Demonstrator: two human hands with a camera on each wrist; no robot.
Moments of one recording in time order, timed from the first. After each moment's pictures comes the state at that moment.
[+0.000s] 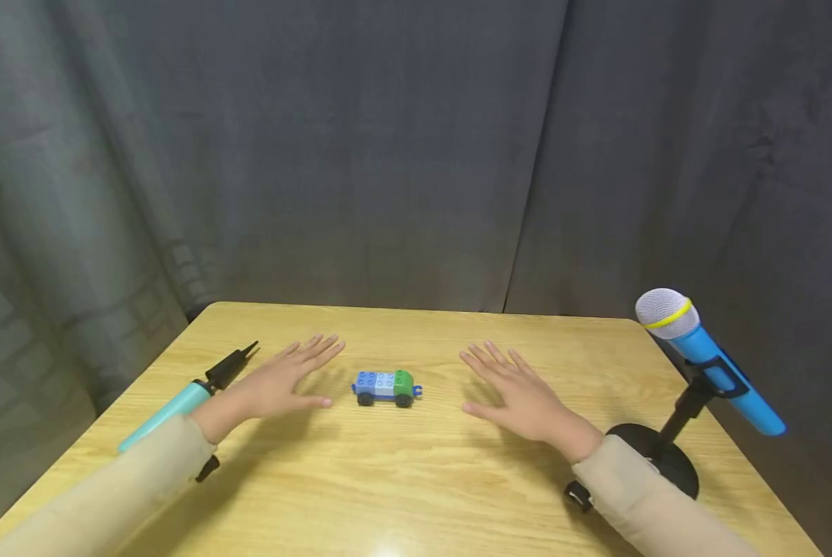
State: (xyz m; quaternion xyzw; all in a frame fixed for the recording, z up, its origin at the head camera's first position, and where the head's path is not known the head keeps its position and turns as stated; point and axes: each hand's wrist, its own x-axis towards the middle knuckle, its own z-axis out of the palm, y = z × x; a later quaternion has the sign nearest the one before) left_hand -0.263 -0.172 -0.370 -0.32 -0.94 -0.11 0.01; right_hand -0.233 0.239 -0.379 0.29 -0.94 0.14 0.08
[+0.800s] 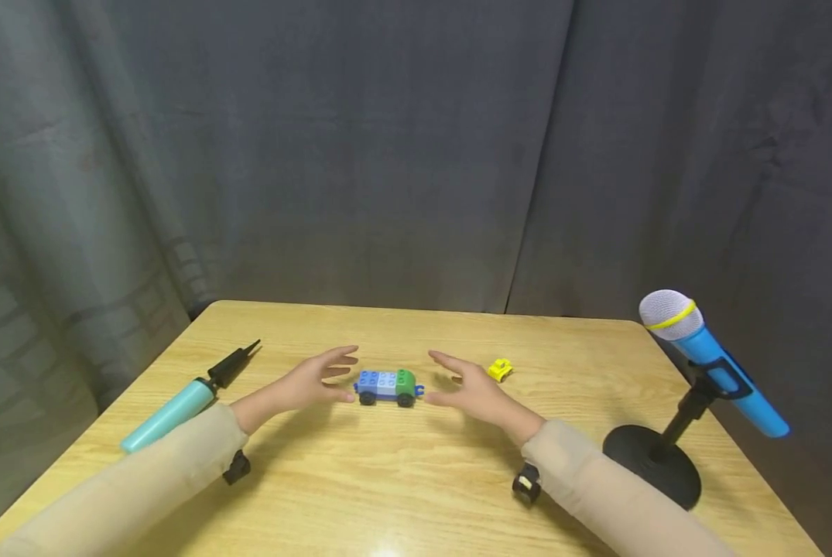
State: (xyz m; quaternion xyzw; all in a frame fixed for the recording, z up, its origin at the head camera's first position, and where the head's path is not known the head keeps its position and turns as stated) left_hand -0.279 -0.139 -0.389 -0.24 -0.85 -0.45 -0.13; right_hand -0.265 0.181 -0.397 0.27 -0.86 0.43 -0.04
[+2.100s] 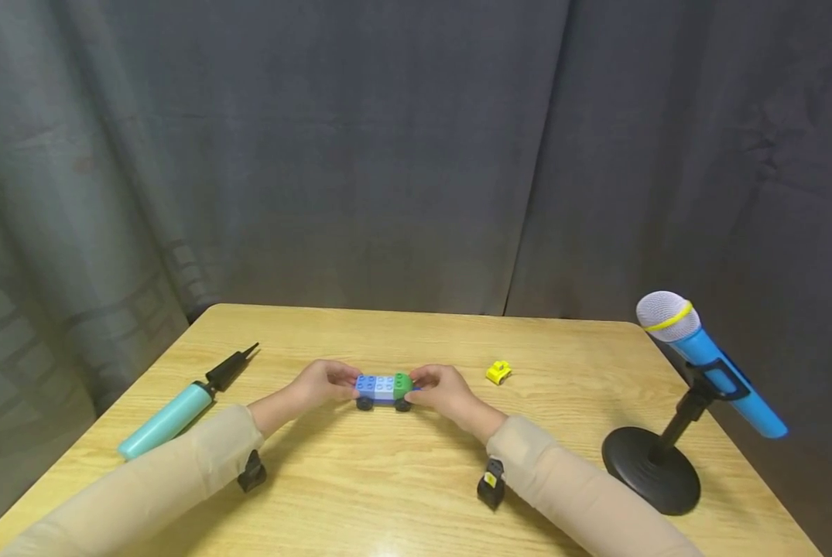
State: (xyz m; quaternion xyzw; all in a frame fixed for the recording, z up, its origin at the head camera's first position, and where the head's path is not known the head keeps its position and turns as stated) left_hand -0.284 -0.115 -0.402 -0.09 -0.87 -0.47 -0.08; right_hand -0.273 0.136 -0.410 0.07 -0.84 0.54 -0.09
